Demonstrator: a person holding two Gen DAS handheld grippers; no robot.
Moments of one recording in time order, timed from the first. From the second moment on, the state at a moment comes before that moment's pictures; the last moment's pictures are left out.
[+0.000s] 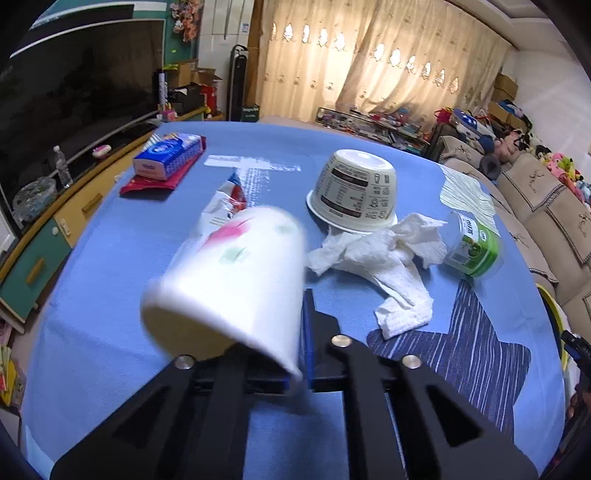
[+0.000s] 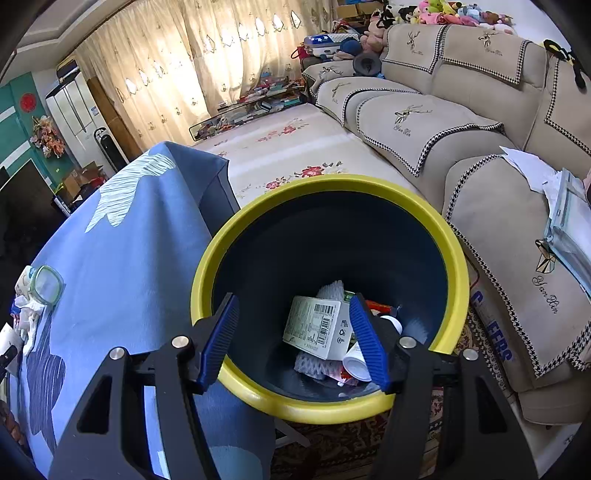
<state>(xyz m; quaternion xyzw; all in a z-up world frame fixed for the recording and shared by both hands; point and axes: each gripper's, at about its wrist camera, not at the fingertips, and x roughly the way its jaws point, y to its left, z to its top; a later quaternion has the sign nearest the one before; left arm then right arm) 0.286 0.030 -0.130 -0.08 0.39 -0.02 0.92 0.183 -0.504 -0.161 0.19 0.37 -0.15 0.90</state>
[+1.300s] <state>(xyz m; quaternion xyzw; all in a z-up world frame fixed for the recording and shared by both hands) 0.281 -0.448 -0.101 0.11 0.44 -0.44 0.78 0.090 -0.592 -0.154 0.22 0.34 -0.22 0.88</state>
